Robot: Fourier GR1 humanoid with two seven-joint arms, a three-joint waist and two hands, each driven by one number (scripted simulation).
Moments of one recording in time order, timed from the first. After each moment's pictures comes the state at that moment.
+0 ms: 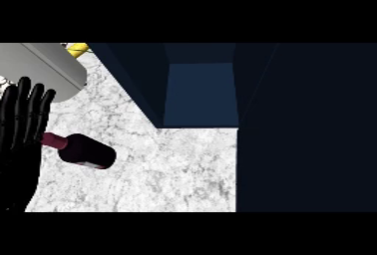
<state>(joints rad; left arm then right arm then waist) -0.01 0.11 0.02 -2.10 -0.03 -0.03 -0.02 -0.01 -0.07 0.01 -2.10 0.01 -0.01 0.02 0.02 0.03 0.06</state>
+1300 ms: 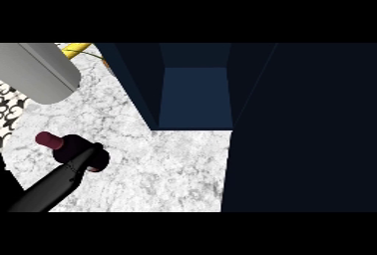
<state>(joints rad) -0.01 0.00 -0.20 -2.28 -0.55 0.77 0.51 -0.08 -0.15 0.12 -2.47 -0.11 0.03 0.56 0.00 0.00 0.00</state>
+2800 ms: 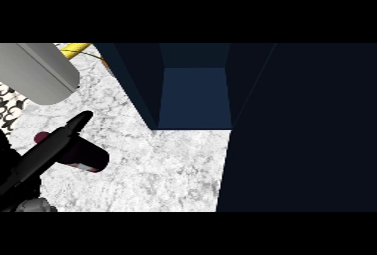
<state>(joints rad) -0.09 0.02 -0.04 -2.10 -0.51 0.84 0.54 -0.51 -0.22 0.04 -2.49 -0.08 -0.12 0.98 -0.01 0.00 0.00</state>
